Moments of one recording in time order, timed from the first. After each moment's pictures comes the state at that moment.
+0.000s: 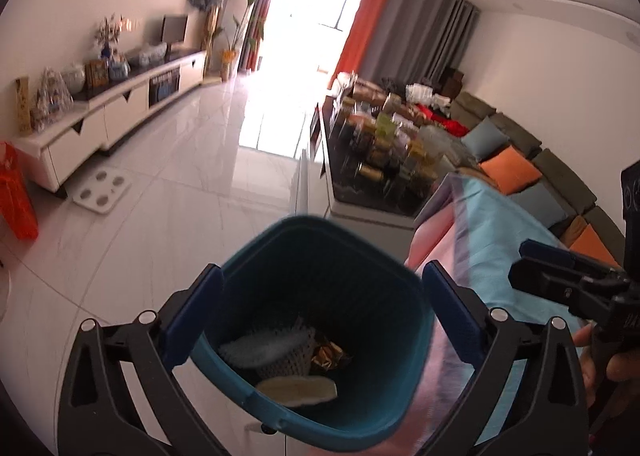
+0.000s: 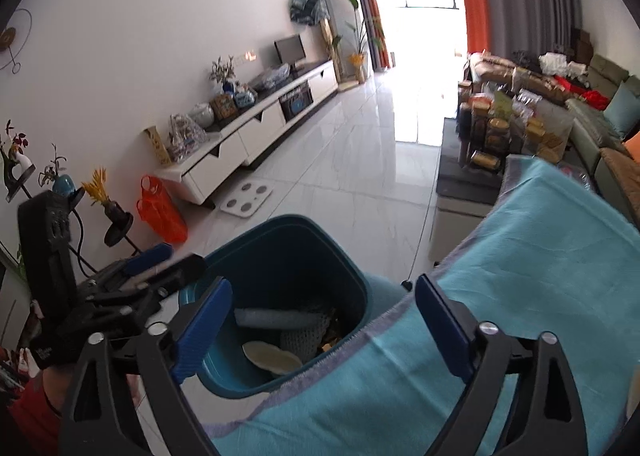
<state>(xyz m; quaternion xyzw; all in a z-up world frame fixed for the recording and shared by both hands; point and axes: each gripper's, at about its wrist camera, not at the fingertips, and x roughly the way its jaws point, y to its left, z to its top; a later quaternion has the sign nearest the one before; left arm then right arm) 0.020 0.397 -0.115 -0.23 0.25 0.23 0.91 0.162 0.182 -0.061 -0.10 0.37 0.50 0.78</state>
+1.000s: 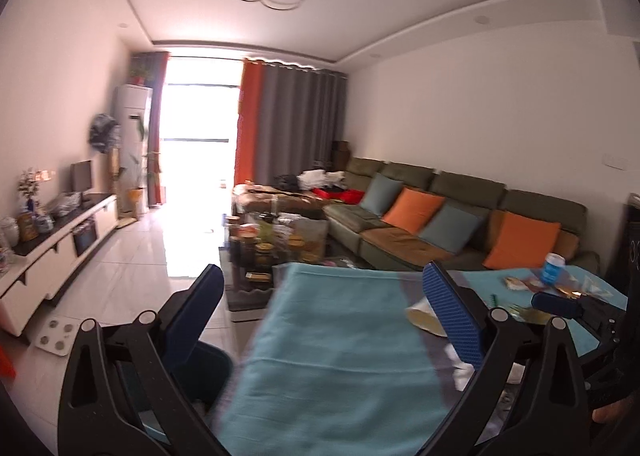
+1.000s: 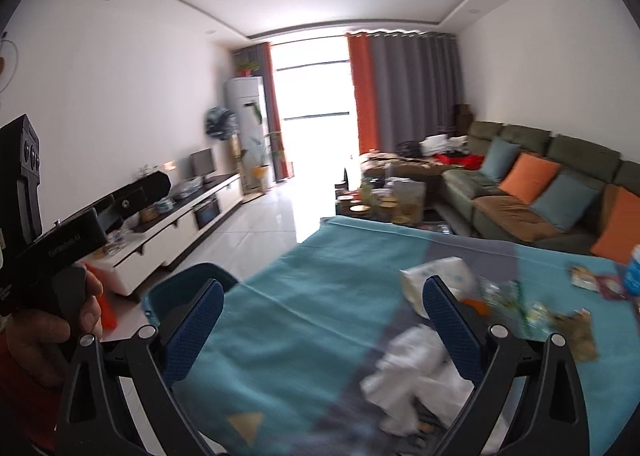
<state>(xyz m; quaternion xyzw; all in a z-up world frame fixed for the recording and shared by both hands) -0.009 0.133 0.033 -0.05 0.09 0.09 0.99 0.076 -0.089 -0.012 -0.01 0.19 0.34 0.92</state>
